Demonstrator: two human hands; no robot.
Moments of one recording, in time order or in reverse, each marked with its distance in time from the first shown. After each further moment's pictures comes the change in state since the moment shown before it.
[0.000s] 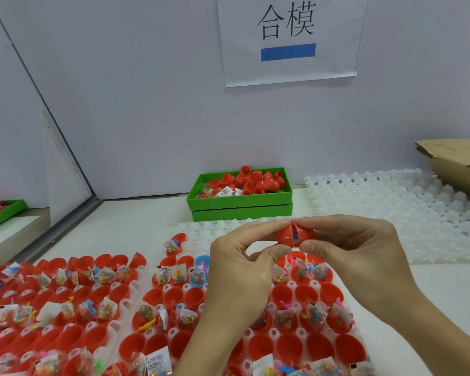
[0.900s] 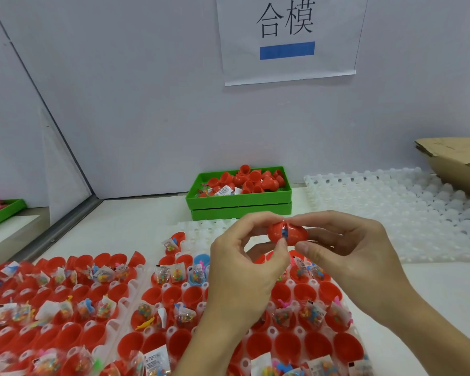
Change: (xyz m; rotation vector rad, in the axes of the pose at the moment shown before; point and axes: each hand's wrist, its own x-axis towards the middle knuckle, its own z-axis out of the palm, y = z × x) left_hand -0.002 -0.008 0.004 -0.075 -0.005 0.027; right_hand -0.002 0.003 -0.001 -0.045 -0.080 -0.009
